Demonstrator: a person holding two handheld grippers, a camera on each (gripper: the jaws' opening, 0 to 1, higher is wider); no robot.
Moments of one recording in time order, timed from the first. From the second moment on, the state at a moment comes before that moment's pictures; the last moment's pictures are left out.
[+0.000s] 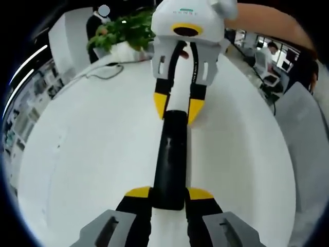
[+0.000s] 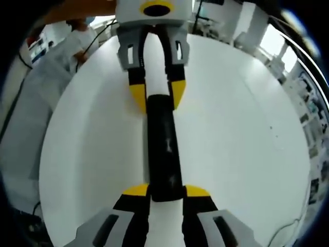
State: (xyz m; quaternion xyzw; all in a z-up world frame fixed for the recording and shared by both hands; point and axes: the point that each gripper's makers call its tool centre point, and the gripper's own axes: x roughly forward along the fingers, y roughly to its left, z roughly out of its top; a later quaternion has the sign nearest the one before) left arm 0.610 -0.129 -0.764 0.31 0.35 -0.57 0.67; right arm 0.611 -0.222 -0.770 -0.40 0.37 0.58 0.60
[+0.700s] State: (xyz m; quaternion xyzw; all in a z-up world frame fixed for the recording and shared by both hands) left arm 0.584 -0.131 -0.740 0.32 0.34 -0.57 0.67; right arm 0.585 -0.224 -0.749 -0.40 0.36 0.58 0.61
